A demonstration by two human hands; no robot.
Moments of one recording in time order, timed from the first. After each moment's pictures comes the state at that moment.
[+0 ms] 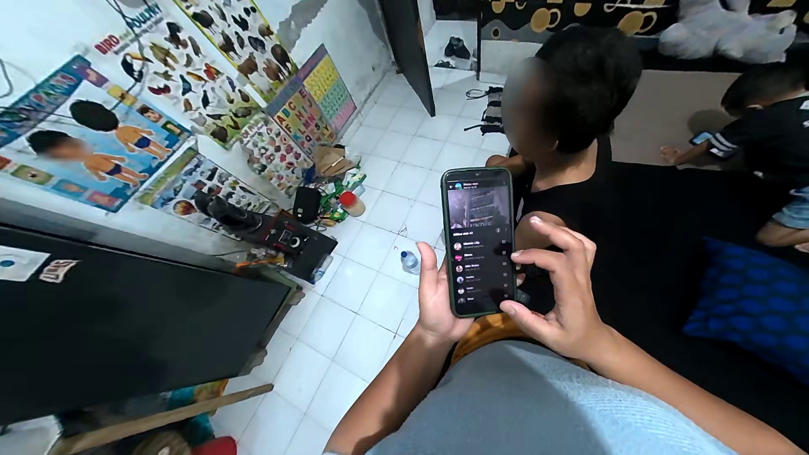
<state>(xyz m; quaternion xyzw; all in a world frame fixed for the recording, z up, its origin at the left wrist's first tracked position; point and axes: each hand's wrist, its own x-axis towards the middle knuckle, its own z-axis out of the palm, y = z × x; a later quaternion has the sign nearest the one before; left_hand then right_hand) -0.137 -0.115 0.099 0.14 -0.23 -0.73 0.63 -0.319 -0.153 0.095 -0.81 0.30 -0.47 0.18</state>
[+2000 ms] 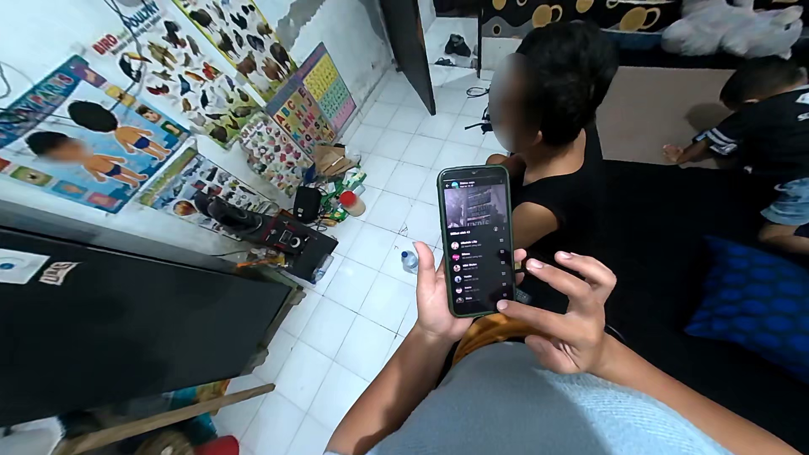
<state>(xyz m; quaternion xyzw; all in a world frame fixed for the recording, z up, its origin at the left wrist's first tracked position) -0.133 -0.123 0.100 0.10 -0.22 -0.74 0.63 -0.328 -0.152 0.072 -0.84 0.20 -0.50 0.05</state>
